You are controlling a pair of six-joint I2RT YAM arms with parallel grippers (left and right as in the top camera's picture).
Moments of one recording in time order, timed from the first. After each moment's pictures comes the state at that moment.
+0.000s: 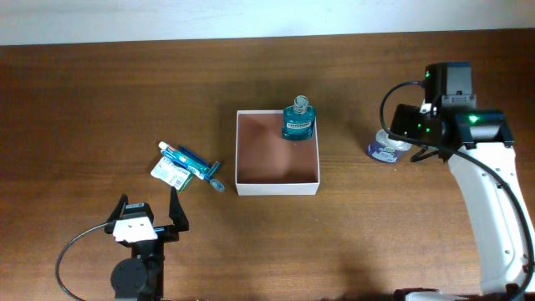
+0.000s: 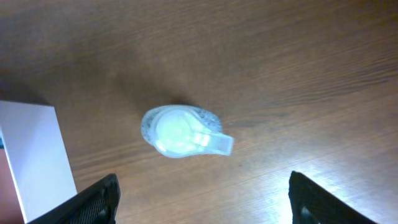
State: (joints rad) left arm -0.04 0.02 0.02 -0.07 -0.13 -0.07; right arm -0.02 1.46 1.38 -1.01 0.16 0.27
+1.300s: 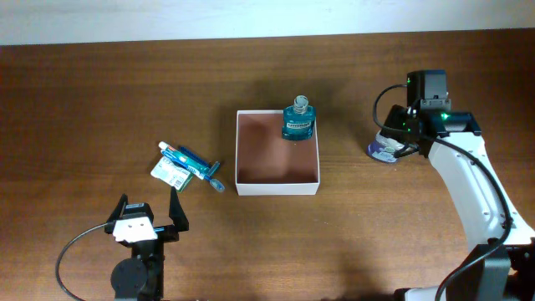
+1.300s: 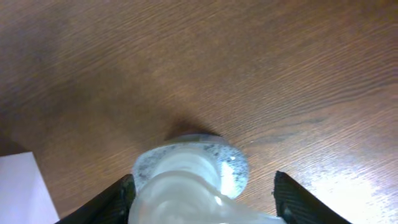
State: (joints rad) left arm -0.04 0.02 0.02 -0.07 -0.13 -0.07; right arm -0.02 1.58 1.25 -0.77 0.18 0.42
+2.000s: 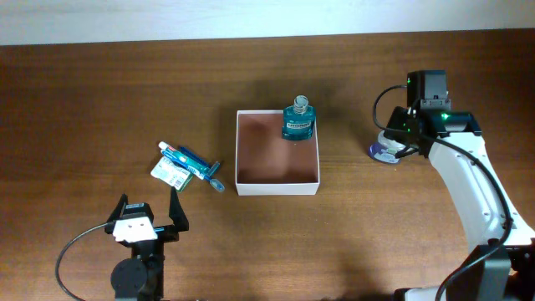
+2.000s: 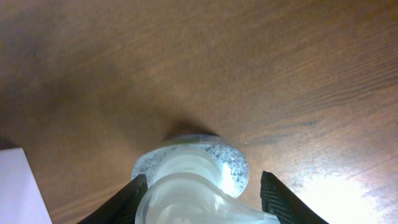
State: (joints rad) left arm -0.04 0.02 0.02 -0.07 -0.13 -0.07; right arm -0.02 1.57 1.25 -0.78 0.19 0.38
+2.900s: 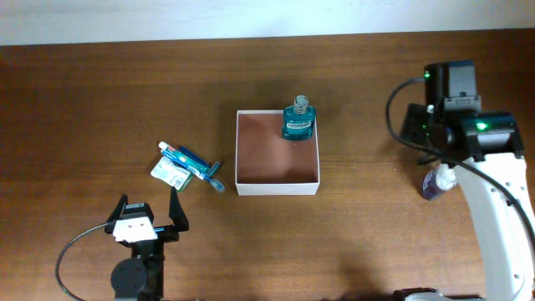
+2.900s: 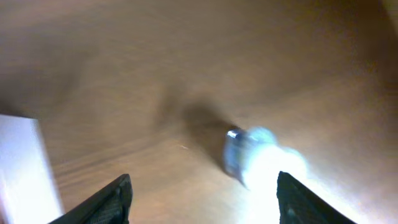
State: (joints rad) left arm -0.04 0.02 0.02 -0.07 -0.13 -0.07; right arm 0.01 1.41 1.47 -1.15 0.33 0.31
